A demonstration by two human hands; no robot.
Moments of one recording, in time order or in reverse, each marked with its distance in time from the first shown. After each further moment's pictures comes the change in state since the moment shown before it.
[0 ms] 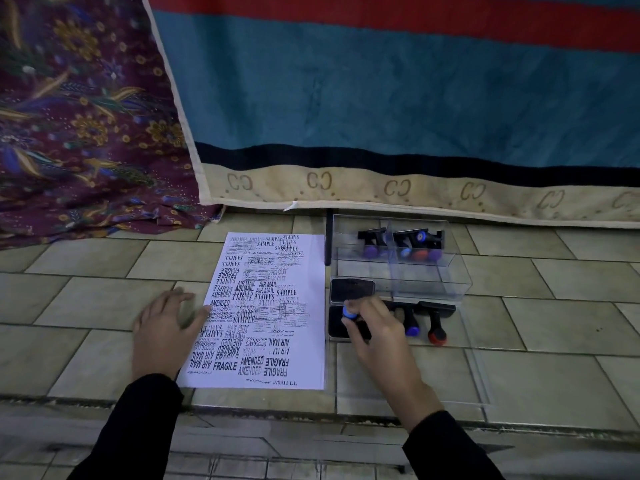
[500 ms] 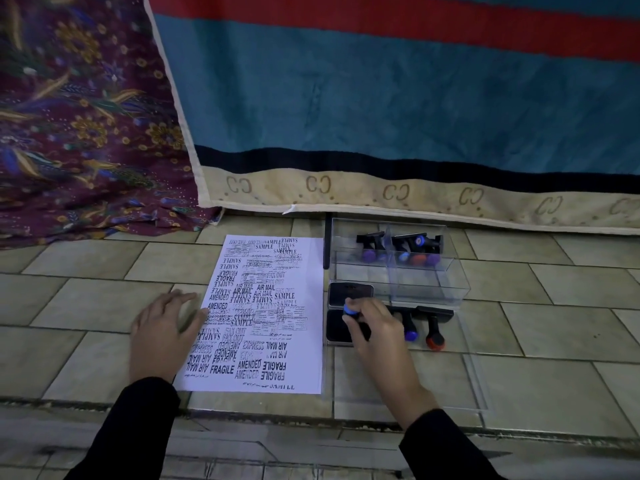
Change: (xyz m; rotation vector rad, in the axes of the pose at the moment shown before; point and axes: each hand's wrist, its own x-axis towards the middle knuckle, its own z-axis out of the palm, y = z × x) left_hand -0.003 0.003 -0.002 0.001 -0.008 0.033; right_hand 0.006 0.000 0.000 0.002 0.014 0.070
